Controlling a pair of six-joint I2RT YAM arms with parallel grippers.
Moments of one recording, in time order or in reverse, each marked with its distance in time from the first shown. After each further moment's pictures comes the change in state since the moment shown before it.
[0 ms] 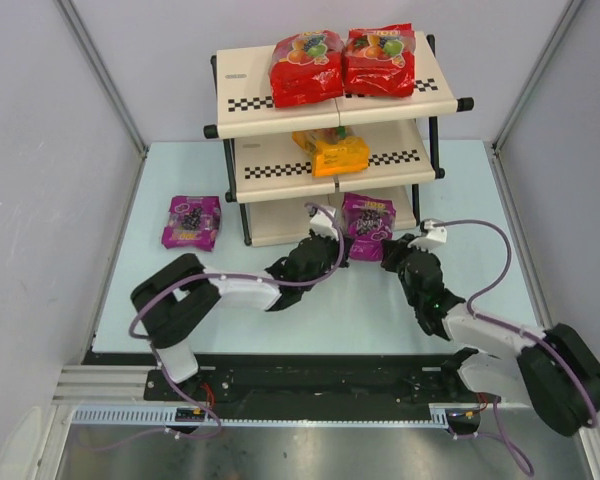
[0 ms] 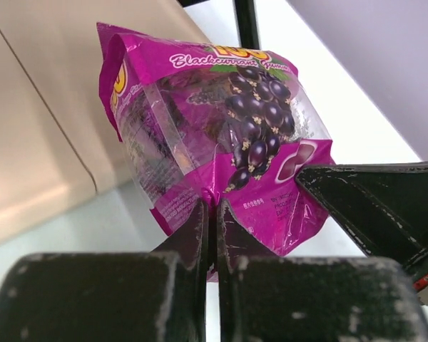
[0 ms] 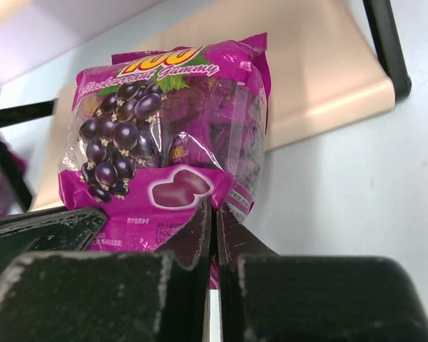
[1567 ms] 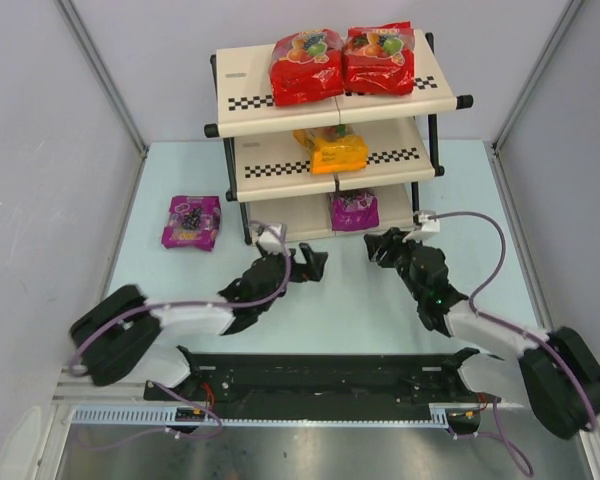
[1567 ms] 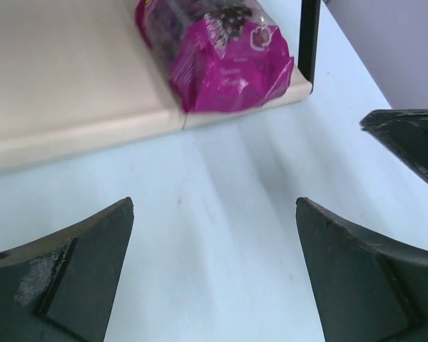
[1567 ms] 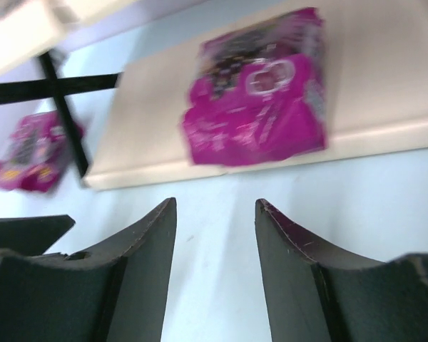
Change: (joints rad) left arm 0.083 -0.272 -0.309 -0.005 -0.032 -0.102; right arm -0.092 0.072 0.051 0.088 -0.294 -0.070
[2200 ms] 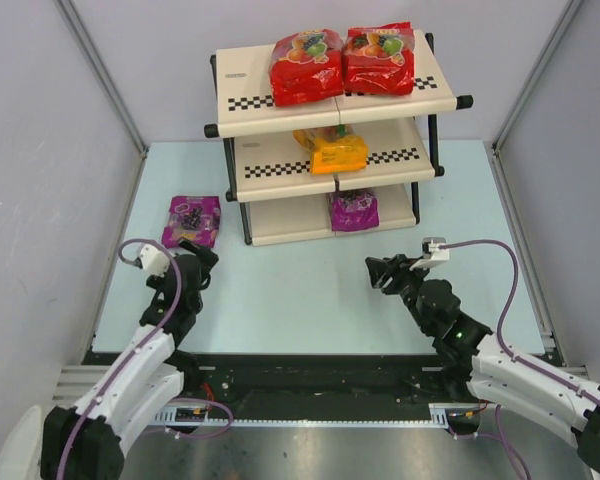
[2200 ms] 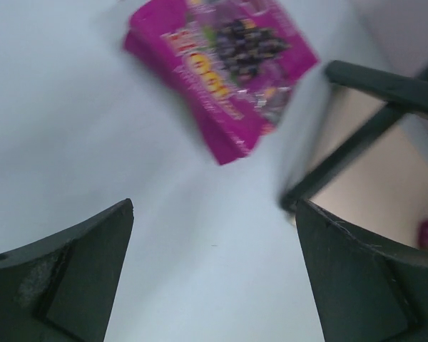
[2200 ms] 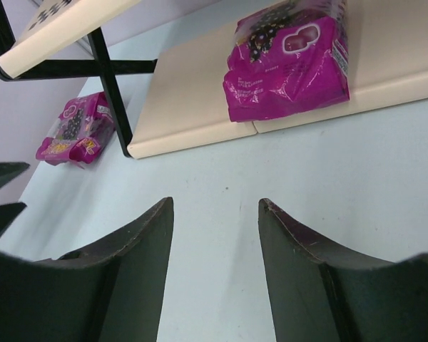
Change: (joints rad) left arm 0.586 -0.743 -0.185 -0.830 -0.220 -0.393; right arm 0.298 -0.489 -0.097 -0.359 0.266 0.064
